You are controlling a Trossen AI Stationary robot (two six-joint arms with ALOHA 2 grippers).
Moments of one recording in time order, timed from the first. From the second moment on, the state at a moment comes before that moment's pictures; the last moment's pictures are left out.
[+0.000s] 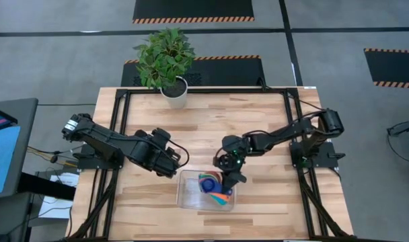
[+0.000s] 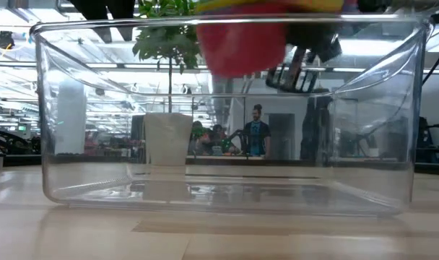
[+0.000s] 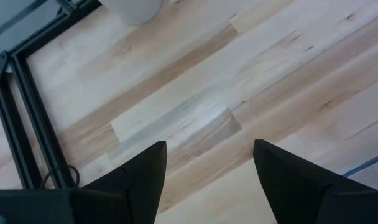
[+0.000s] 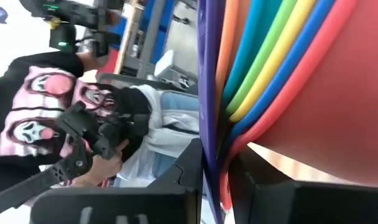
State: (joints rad) left arm -0.37 1.60 1.55 -1.57 -0.56 -1.39; right arm 0.10 1.70 0.91 0.35 -0.96 0.77
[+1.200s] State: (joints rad) left arm -0.35 1.71 1.55 -0.90 -0.42 -1.09; right arm 0.09 1.74 0.94 0.33 -1.04 0.72
